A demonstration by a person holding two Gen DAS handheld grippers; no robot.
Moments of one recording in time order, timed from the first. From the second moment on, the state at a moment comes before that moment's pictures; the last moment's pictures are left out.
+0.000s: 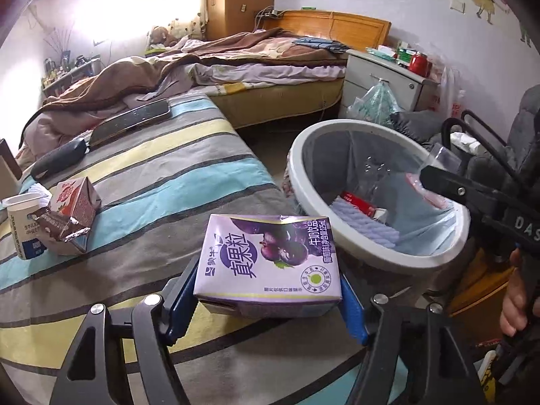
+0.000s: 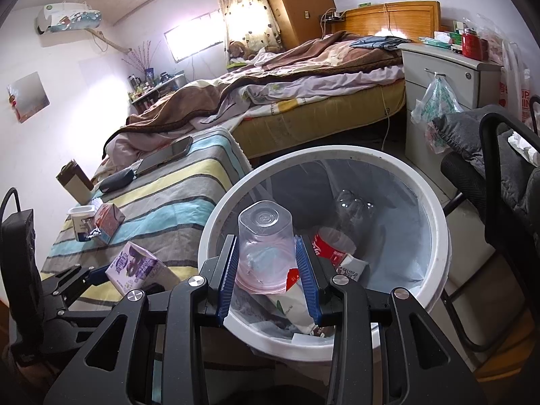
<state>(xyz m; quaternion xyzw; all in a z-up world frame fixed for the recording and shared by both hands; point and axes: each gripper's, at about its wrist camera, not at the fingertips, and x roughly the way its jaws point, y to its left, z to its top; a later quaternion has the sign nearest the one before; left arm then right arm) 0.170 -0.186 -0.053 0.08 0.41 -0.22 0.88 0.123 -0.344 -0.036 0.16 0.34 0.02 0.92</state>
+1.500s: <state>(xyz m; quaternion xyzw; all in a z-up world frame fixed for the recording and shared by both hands) 0.209 -0.248 -0.004 0.03 0.38 -0.29 0.88 0.131 -0.385 -0.039 0.14 0.37 -0.05 0.91</state>
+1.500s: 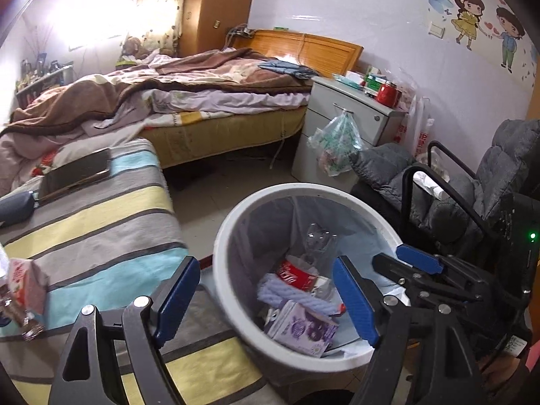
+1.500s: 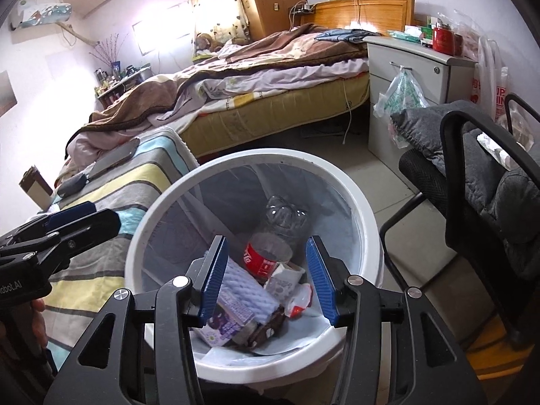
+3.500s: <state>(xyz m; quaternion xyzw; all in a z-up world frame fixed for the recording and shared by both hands) 0.217 0.104 -0.016 -0.06 0.39 -0.10 0.91 0.194 -0.128 -0.019 0.00 0.35 0.20 0.92</state>
